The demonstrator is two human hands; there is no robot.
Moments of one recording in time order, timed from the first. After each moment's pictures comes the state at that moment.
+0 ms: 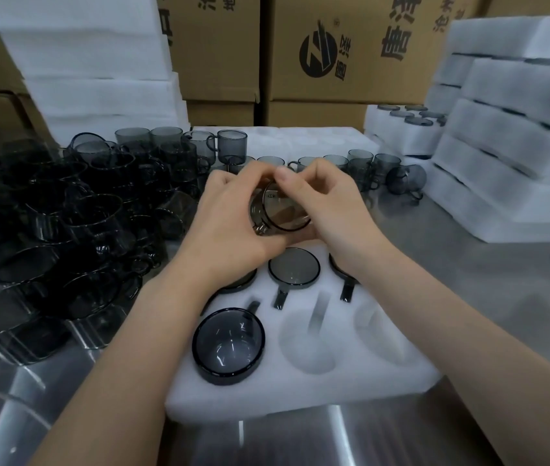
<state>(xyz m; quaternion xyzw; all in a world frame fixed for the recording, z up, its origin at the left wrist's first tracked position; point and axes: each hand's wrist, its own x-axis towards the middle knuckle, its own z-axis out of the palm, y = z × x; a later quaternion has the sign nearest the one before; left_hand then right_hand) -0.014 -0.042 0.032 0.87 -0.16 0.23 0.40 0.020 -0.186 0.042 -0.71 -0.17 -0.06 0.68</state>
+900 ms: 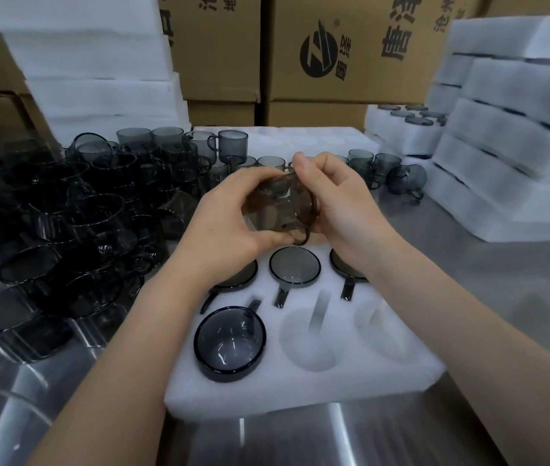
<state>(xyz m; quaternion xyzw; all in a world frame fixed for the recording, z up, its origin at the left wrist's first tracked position) -0.009 -0.037 0.033 0.83 -0.19 0.22 0.47 0.025 -0.194 0.045 -0.67 -0.17 -0.01 0.72</state>
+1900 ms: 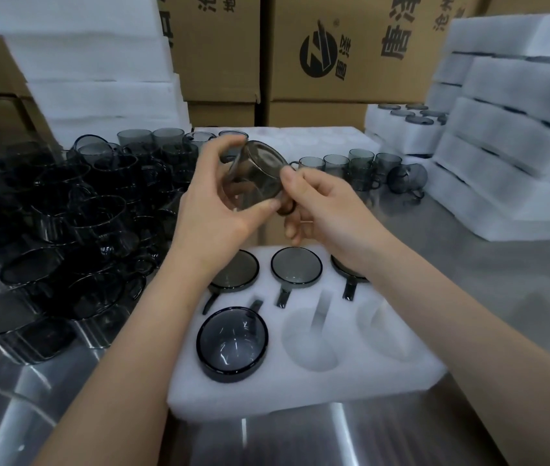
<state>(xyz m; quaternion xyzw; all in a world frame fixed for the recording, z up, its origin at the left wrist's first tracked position) -0.010 -0.034 0.033 0.76 -0.13 0.27 0.57 0.023 -0.193 0.042 -0.69 -0.22 0.05 0.69</state>
